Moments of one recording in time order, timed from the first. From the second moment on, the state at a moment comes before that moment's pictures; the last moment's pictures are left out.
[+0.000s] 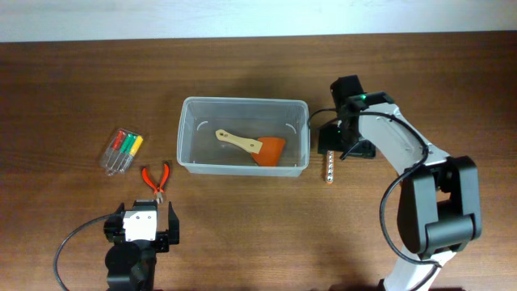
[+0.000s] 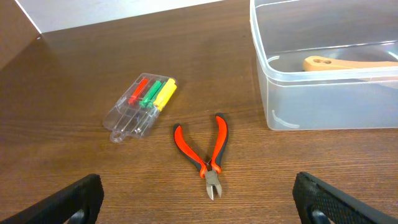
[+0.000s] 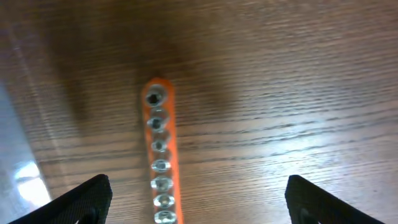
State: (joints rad) left arm 0.00 0.02 0.15 -0.53 -0.11 0.14; right arm 0.19 1.94 1.38 -0.93 0.06 0.34
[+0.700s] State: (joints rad) left arm 0.00 0.02 0.15 -0.53 -0.11 0.14; right arm 0.22 1.99 1.31 -0.85 0.05 0.35
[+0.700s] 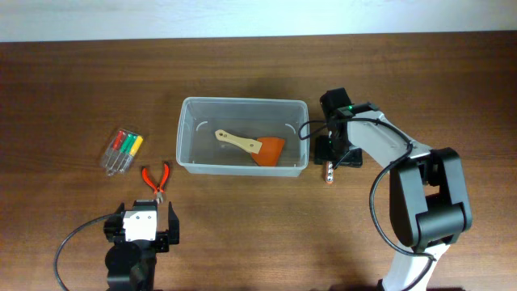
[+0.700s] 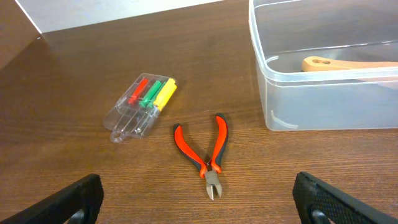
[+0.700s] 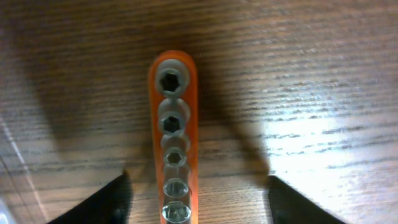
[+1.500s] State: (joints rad) left arm 0.00 0.02 0.15 -0.53 -0.11 0.14; right arm 0.20 1.99 1.32 -0.89 0.04 0.36
